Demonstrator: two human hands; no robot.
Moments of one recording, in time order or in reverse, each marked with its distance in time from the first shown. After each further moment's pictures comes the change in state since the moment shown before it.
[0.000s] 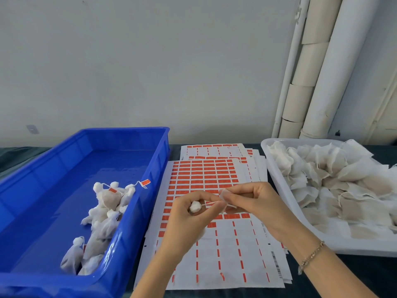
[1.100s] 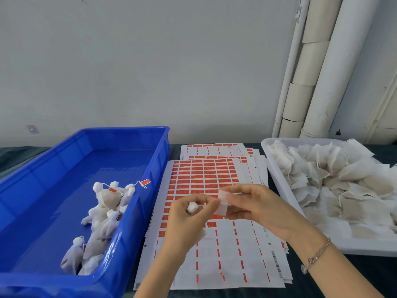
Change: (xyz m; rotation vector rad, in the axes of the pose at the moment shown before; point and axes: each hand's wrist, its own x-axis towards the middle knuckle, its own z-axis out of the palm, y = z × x) left_hand 0.000 -0.008 0.004 -0.011 0.155 -0.159; right_hand 0.001 -0.002 -0.010 0.089 -0.233 0.097
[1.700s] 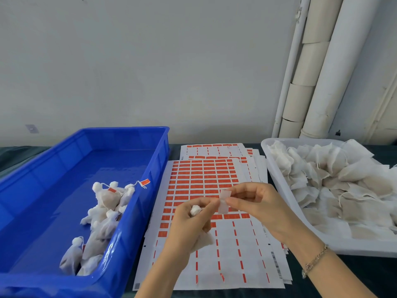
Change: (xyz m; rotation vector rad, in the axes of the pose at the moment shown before) left_hand -0.003 0.002 0.004 -0.113 -0.086 -0.211; right_hand 0.000 0.009 0.003 -0.165 0.228 -0.132
